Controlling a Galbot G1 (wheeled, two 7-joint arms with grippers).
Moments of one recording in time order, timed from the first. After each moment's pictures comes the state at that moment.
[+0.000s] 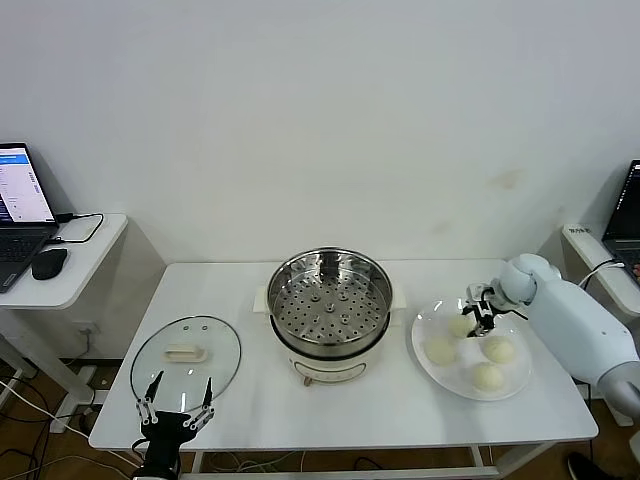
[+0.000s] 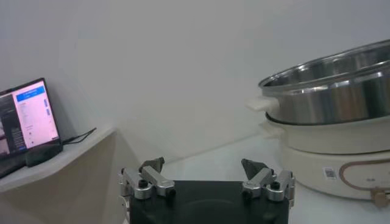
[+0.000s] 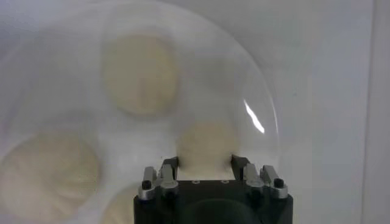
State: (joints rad) left arm 1.77 -1.30 -0.57 -2.08 0.09 -0.05 -0.17; right arm -0.13 0.85 -0.45 0.91 -0.40 0.00 -1.08
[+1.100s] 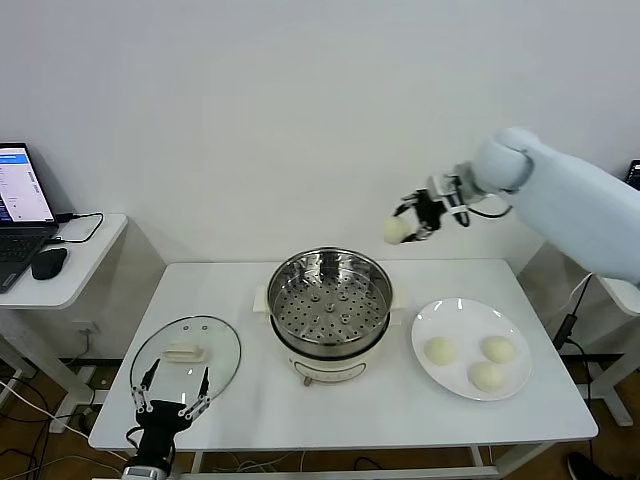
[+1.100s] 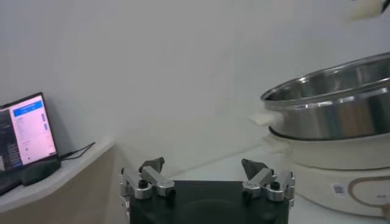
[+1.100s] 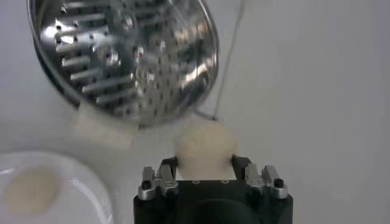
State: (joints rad) left arm 1.75 -1.25 -0.59 -2.09 0.05 -0.05 -0.16; right arm 0.51 0.92 -1.04 1.20 0.13 0.04 -0.99
